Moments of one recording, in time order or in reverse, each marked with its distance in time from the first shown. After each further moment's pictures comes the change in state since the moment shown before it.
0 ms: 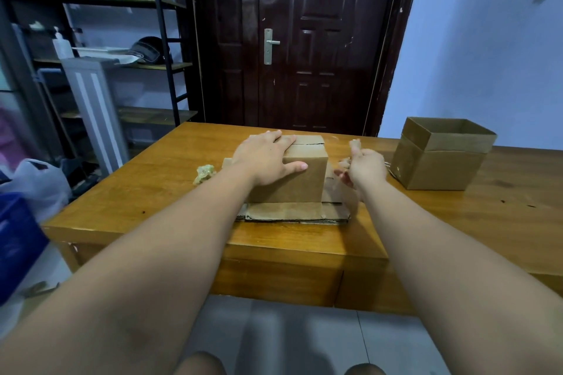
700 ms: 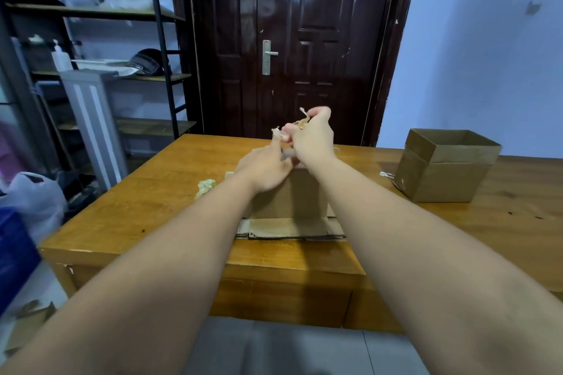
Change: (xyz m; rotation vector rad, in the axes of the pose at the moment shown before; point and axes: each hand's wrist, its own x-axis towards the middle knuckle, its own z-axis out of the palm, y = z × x) left_hand 0.012 -0.010 -0.001 -0.399 -0.002 -0.117; right_hand -0.013 -0.049 0.087 -0.145 -0.201 -0.399
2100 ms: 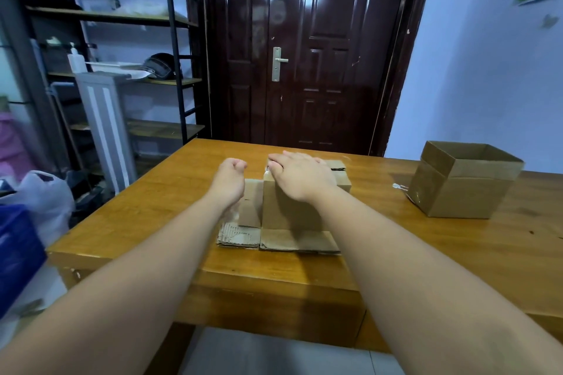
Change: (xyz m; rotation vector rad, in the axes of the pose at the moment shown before) left_hand -0.004 -0.071 0.007 -0.730 0.284 -0.402; right_hand -0.012 0.022 0.022 -0.979 -0.425 -0.343
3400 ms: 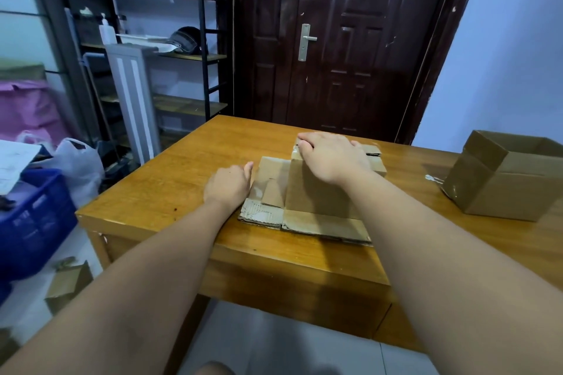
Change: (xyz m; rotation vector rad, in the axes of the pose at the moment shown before) left_hand 0.020 -0.081 -0.015 0.724 0.094 0.118; right_hand 0.002 -0.002 0.000 -0.013 0.022 0.030
